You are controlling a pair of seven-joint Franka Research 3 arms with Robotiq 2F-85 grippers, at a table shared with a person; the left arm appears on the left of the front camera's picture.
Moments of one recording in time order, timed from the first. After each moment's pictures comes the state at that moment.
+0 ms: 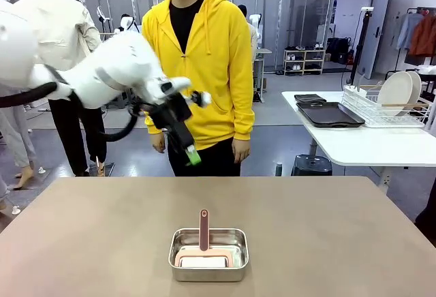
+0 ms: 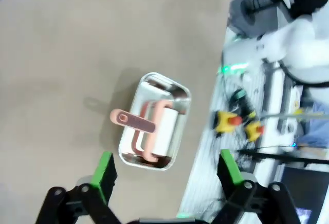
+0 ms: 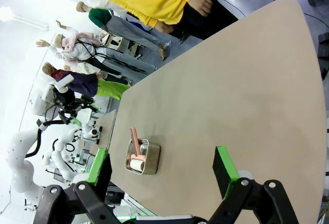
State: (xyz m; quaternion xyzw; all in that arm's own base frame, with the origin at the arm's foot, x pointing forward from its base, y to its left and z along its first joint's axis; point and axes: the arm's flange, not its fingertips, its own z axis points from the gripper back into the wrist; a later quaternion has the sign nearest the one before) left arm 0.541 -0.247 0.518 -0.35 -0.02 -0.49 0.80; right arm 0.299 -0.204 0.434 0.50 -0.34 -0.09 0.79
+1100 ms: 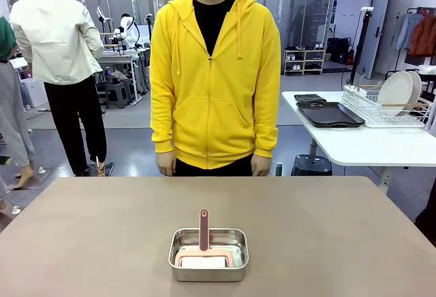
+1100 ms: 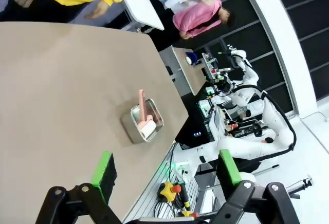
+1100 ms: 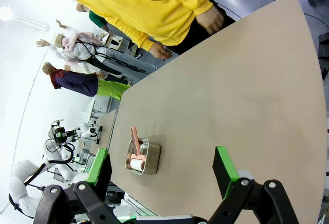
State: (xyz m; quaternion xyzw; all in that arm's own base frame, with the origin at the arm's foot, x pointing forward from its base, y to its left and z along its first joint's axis) left arm 0.374 0.210 0.472 -0.57 -0.25 -0.11 0.77; right arm 0.299 -0.203 0.434 0.50 -0.34 -0.09 0.79
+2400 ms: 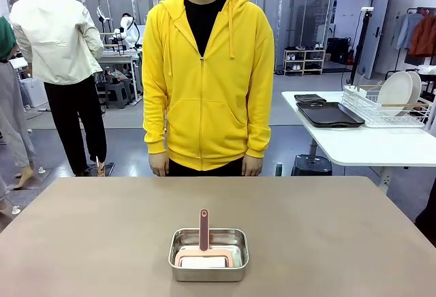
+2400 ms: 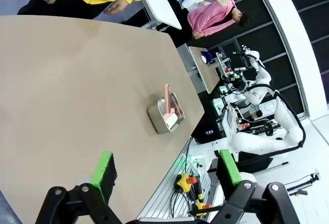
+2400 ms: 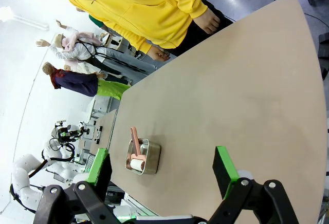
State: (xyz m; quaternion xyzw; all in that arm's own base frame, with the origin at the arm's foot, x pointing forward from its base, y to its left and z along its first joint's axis) left arm 0.382 0.277 0.456 -0.54 -0.25 -0.11 0.79; right arm 0.299 -0.203 0.434 0.50 -0.34 -0.09 0.79
